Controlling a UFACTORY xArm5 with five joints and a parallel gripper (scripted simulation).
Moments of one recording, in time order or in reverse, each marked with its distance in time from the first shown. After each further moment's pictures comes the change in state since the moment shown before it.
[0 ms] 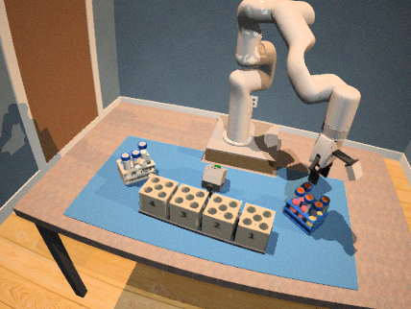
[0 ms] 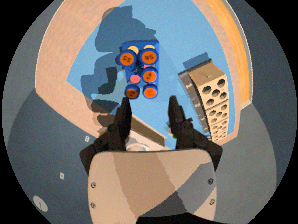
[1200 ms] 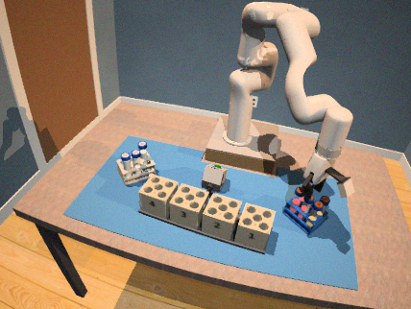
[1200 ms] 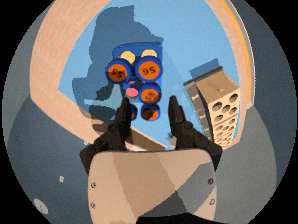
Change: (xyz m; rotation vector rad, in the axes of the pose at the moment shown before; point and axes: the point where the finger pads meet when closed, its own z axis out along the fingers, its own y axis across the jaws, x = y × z) arm 0.000 0.001 0.064 0.000 0.000 0.000
